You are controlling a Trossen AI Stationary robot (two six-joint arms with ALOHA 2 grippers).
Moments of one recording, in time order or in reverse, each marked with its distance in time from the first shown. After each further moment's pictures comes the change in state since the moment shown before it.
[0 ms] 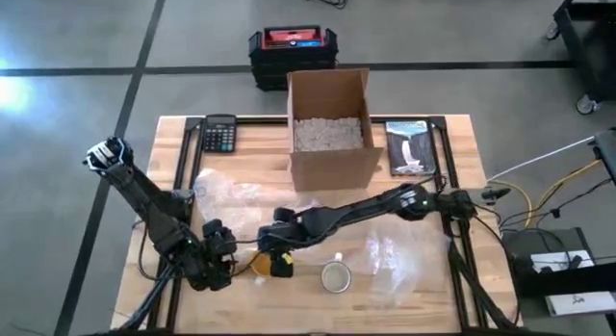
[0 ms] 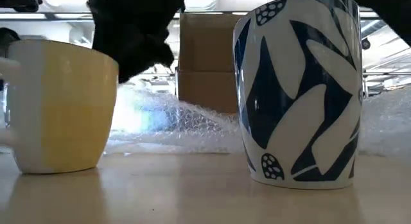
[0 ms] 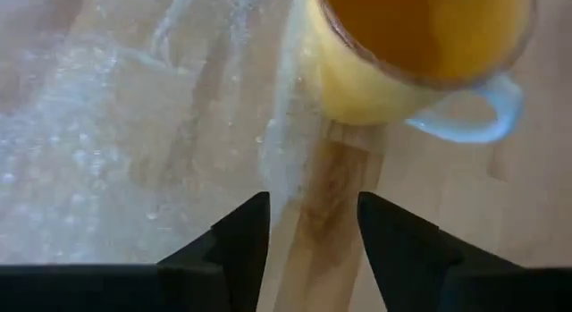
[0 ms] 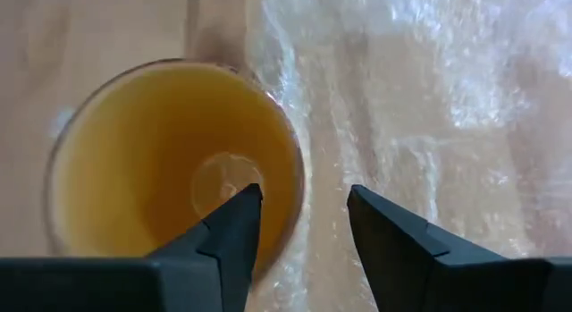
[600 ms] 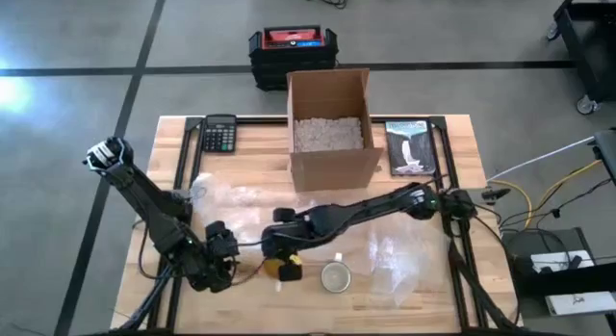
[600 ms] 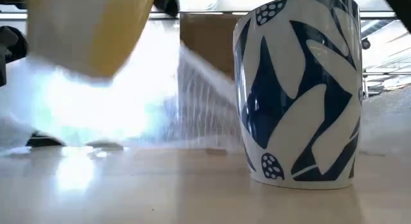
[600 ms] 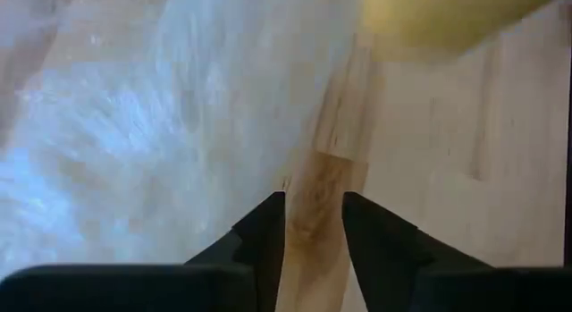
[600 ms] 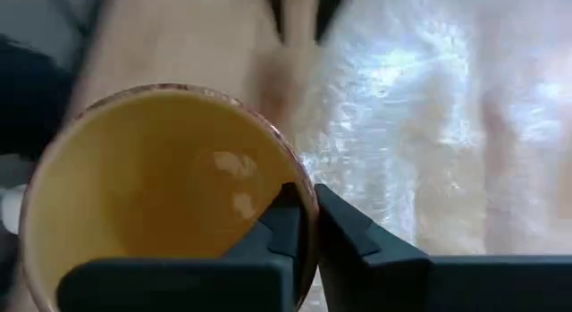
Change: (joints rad) left arm 0.001 0.000 -0.001 0.022 -0.002 0.046; right arm 0.043 -0.191 0.008 -0.119 -0.036 -0.124
